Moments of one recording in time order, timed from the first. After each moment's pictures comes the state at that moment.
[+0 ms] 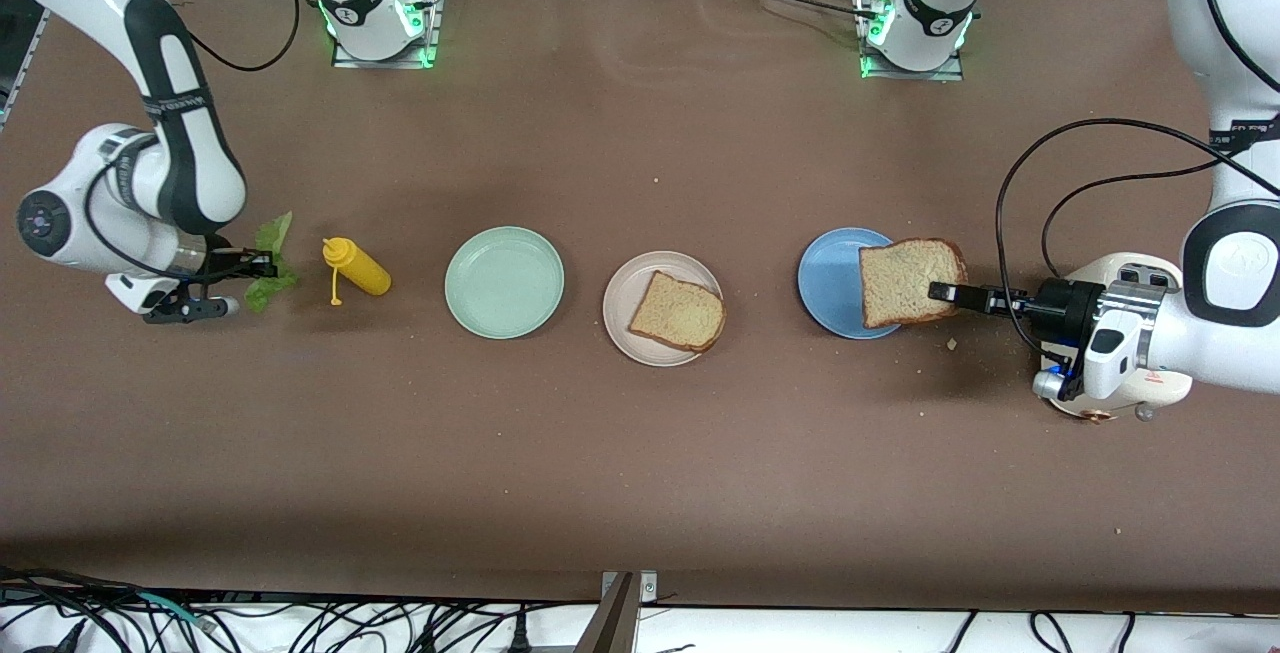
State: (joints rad) left arm 0.08 0.62 0.05 -1.34 -0.77 1.37 0.15; right arm 0.14 0.38 -0.33 -2.01 0.20 2.12 -0.42
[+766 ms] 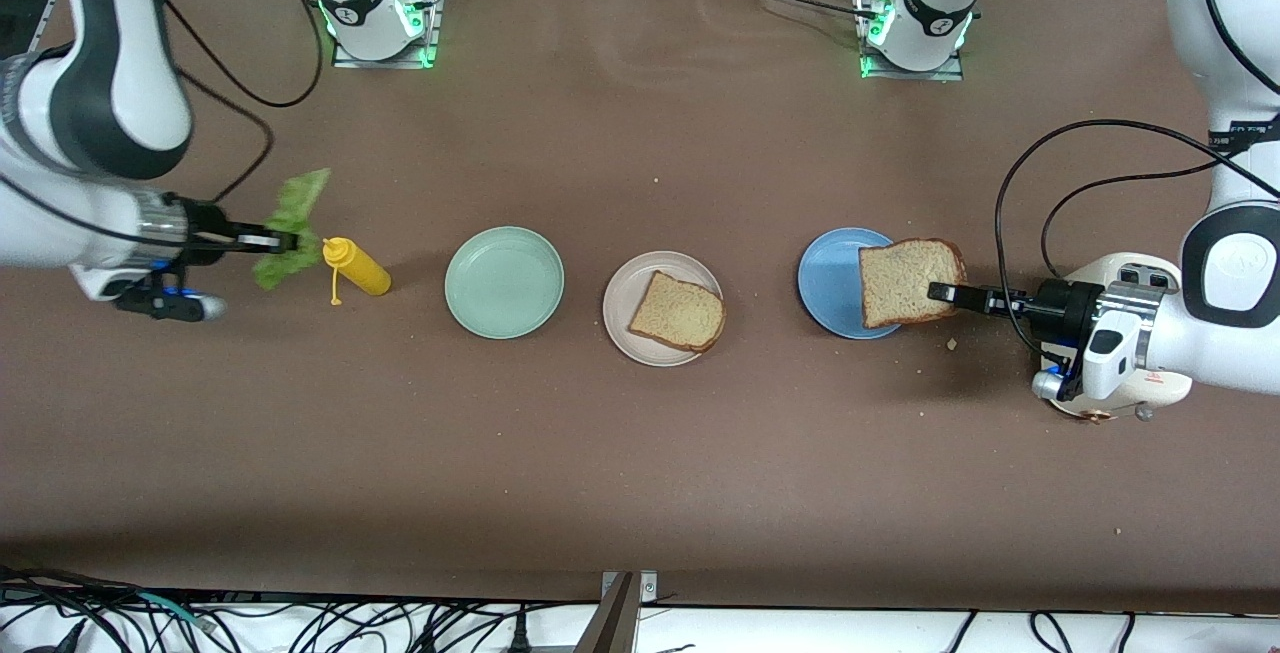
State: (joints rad) left arm 0.08 0.63 0.05 -1.34 -0.77 1.37 0.15; right arm 0.14 0.27 -0.06 -1.67 0.32 1.66 0.27
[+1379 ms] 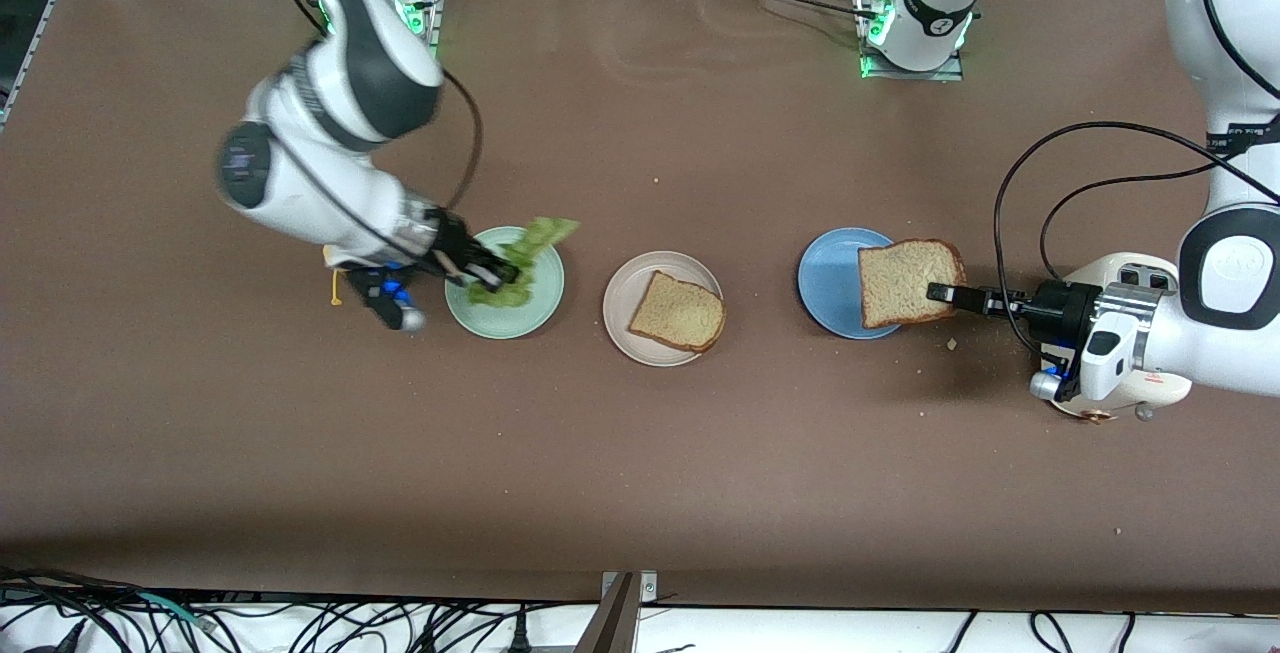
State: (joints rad) left arm 0.08 0.63 0.05 -1.34 -0.77 1.37 0.15; right arm 0.26 0.41 0.26 -1.67 0.38 2.23 1.06
